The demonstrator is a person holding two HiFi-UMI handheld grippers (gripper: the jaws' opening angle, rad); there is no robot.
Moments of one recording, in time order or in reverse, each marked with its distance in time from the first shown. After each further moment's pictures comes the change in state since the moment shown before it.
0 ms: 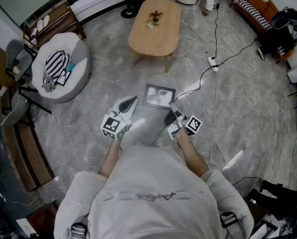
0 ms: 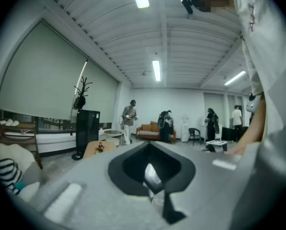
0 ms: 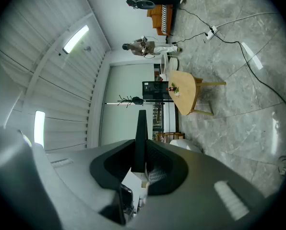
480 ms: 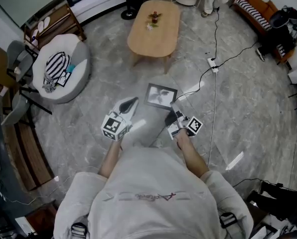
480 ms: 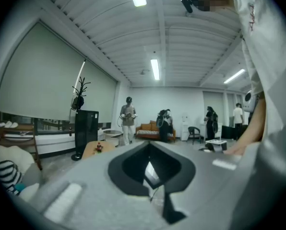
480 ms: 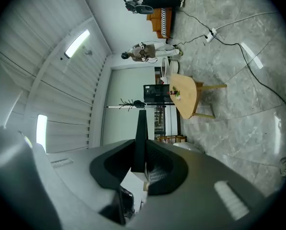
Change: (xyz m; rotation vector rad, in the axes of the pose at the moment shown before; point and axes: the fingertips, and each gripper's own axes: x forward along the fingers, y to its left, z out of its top) left arm 0.019 -0.026 0.001 0.009 0.012 -0.005; right arm -0.020 0.004 0.028 0.013 -0.037 0.019
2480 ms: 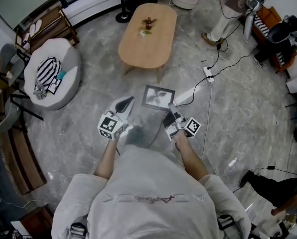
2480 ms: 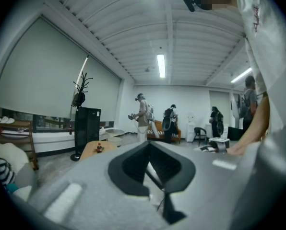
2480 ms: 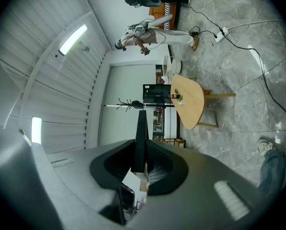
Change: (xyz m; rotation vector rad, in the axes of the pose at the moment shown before) left arm 0.156 0.078 -0.007 -0.035 0.006 0.051; right arm 0.092 -0.037 0.141 -0.034 0.047 -0.011
